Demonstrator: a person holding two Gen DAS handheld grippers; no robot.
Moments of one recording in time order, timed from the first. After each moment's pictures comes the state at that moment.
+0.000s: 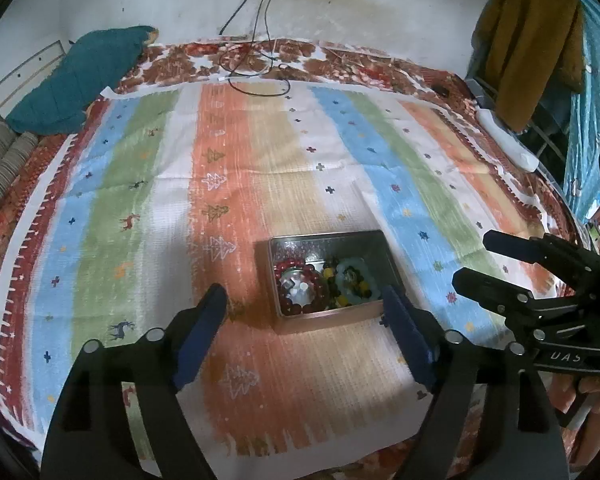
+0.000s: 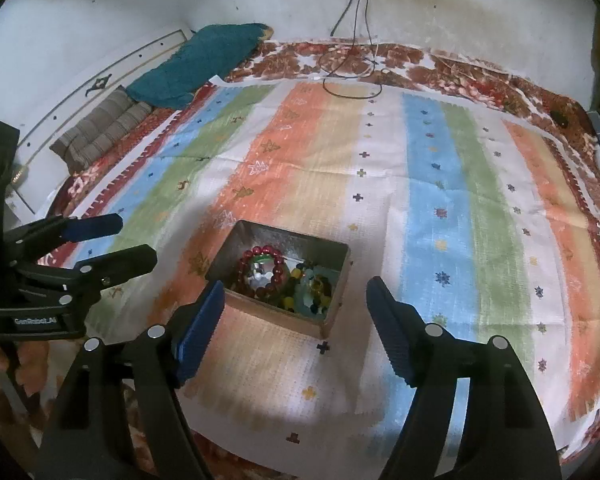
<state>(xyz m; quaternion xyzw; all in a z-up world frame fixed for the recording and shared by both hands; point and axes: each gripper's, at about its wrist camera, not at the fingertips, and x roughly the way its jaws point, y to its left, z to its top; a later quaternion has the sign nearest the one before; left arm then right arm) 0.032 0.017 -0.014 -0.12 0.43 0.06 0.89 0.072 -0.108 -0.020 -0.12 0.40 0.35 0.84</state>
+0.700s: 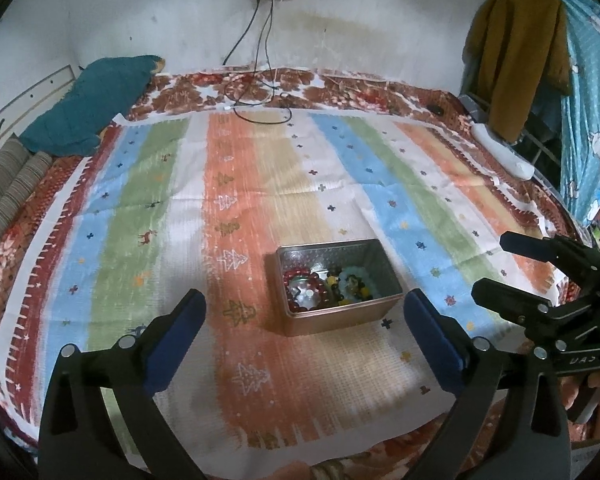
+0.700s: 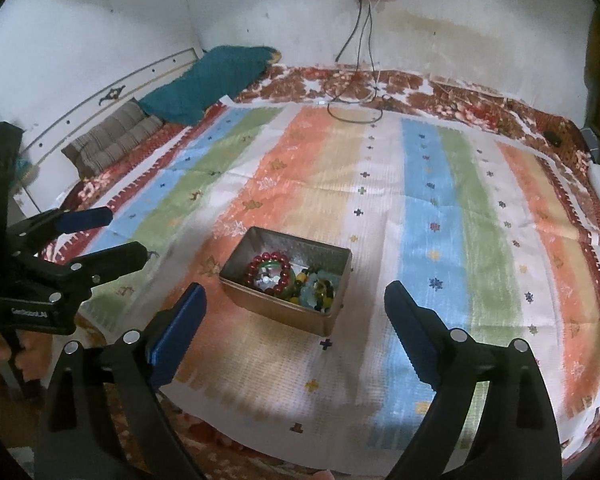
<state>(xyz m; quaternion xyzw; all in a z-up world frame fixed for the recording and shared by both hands) -0.004 0.010 0.001 -0.10 0.38 0.07 0.92 0.038 -0.130 -0.006 -0.11 0.35 0.36 0.86</state>
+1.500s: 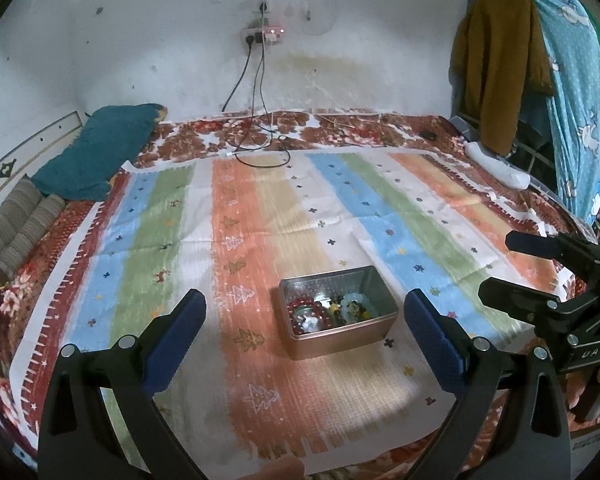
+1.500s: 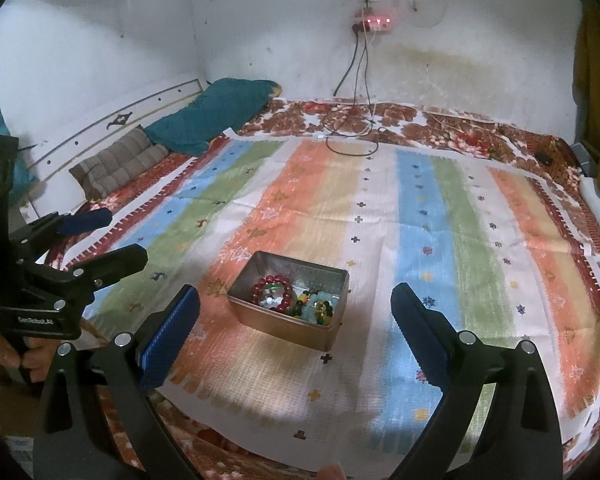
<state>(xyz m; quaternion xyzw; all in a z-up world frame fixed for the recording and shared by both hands) -0.027 -0.011 0.020 -0.05 0.31 0.09 0.95 0.018 -0.145 0.006 -0.09 0.29 0.36 0.88</state>
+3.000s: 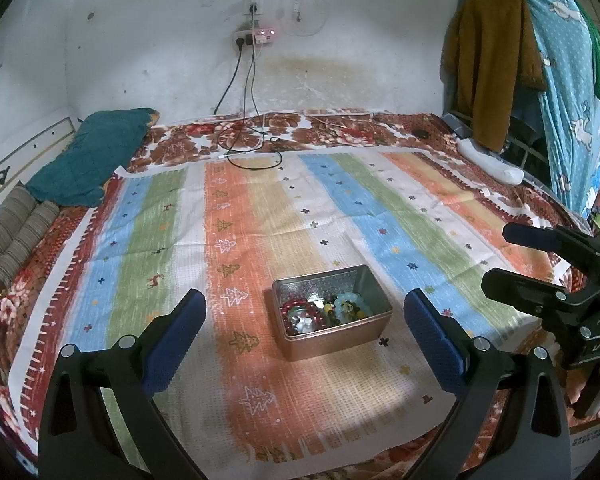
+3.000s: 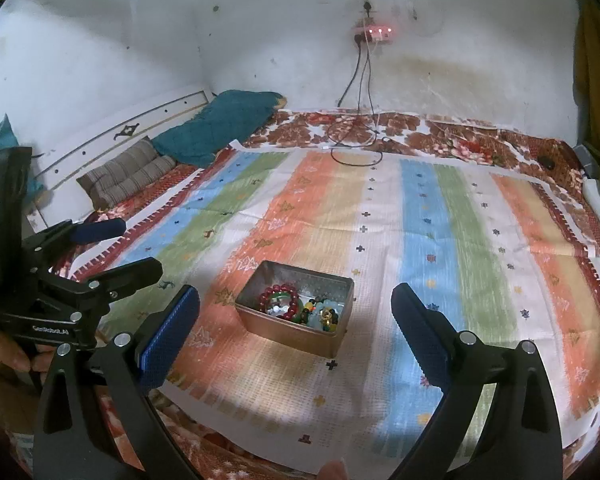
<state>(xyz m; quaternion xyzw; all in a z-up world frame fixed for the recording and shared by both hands) -0.027 -0.014 0.021 -0.05 0.31 0.08 0.95 0.008 -0.144 0.008 -0.08 0.28 0.37 0.88</state>
